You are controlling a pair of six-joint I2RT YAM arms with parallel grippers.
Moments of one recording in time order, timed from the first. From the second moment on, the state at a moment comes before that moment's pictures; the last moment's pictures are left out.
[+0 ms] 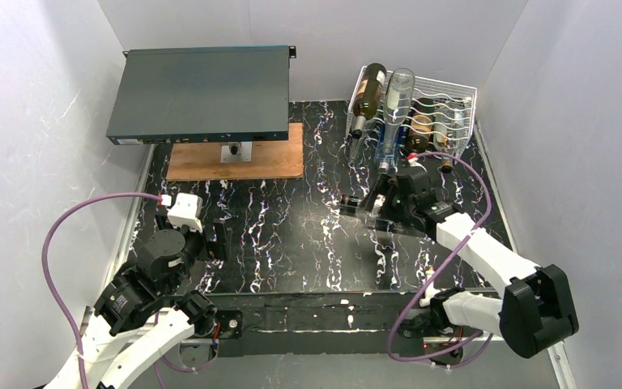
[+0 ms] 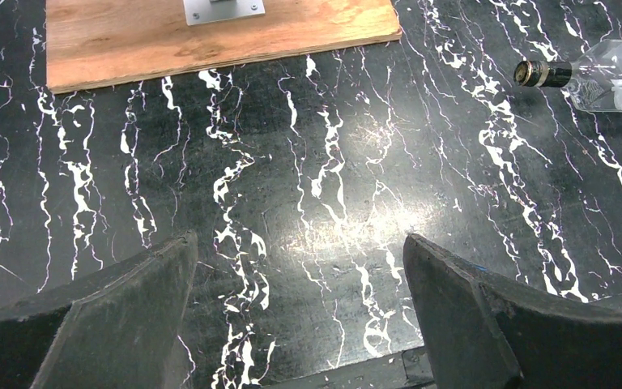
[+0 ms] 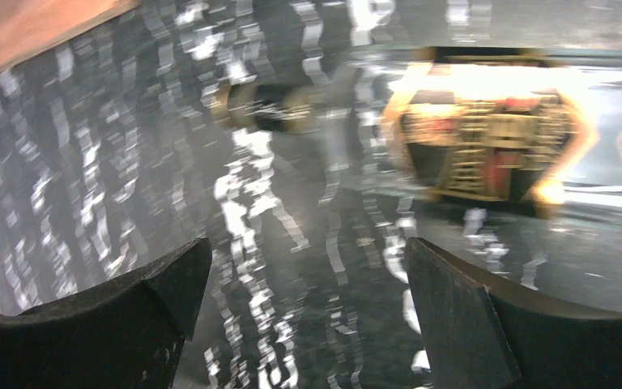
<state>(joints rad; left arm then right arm) -0.71 0.36 0.83 -0.90 -0.45 -0.22 0.43 1.17 0.69 -0.32 -0.01 0.73</state>
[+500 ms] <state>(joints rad) -0.71 0.37 0.83 -0.90 -0.43 -0.22 0.59 1.67 1.19 -0.33 0.04 0.56</state>
